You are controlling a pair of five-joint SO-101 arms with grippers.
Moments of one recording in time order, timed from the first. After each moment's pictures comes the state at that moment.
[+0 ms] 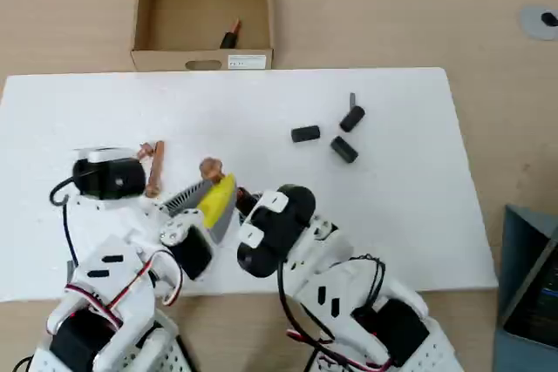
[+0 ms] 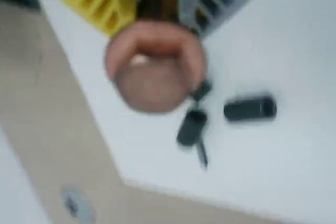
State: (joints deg) left arm 32.4 -104.2 69.5 55.8 27.1; right arm -47.4 -103.6 77.6 58.6 2.2
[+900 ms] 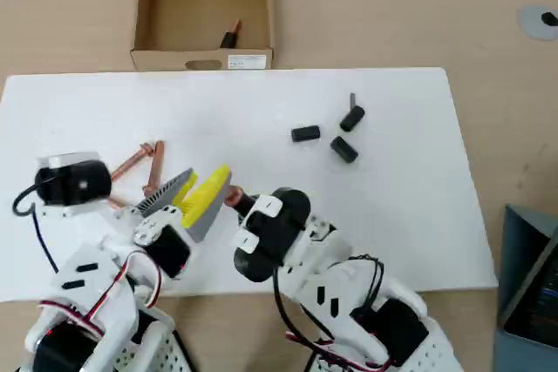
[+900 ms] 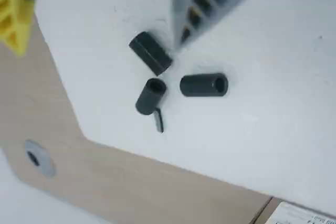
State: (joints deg) left arm 23.3 -104.4 62.6 61.6 27.7; right arm -47.6 -103.6 77.7 58.6 4.3
